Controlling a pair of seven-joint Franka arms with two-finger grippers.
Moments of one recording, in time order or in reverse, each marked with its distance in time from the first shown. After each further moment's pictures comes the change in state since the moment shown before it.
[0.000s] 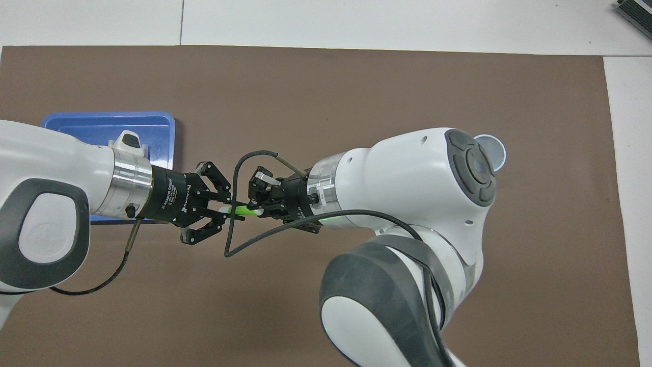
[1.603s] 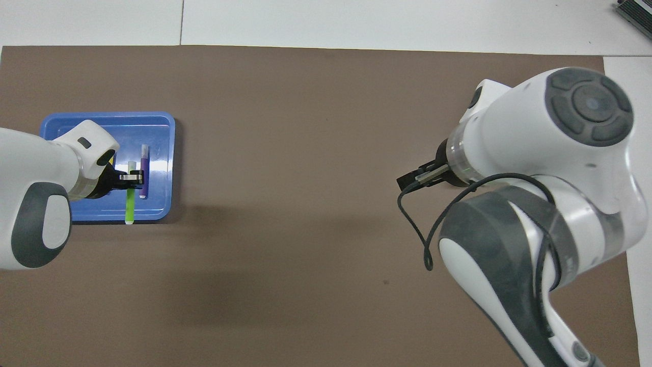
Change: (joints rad) left arm 0.166 0.090 0.015 -0.110 0.752 0.365 1.289; right arm -0.297 -0.082 -0.020 -0.002 -0.610 -0.372 -0.964
